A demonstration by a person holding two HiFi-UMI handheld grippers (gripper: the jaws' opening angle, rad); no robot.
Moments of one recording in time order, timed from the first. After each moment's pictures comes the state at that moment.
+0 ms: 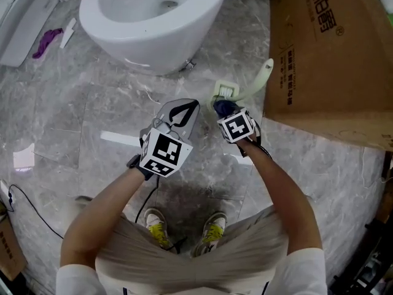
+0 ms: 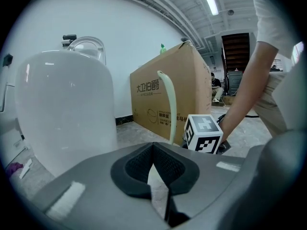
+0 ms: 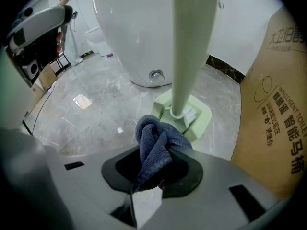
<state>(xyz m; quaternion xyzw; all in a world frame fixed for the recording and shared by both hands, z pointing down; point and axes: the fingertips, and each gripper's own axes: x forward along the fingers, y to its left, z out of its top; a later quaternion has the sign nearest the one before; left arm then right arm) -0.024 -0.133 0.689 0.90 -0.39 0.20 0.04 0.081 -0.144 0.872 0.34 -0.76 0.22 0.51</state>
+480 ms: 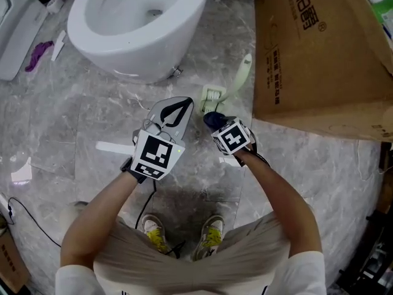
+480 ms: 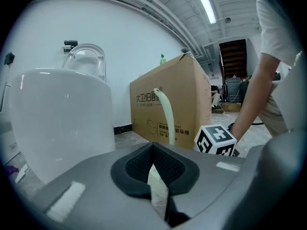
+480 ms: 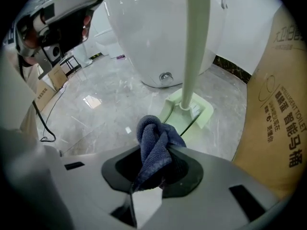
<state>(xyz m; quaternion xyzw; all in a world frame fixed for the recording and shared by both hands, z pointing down) -0.010 -0.147 0.647 0.91 -0.38 0.16 0.02 0.084 -0.111 0.852 0.29 -0.78 0.23 0.51</state>
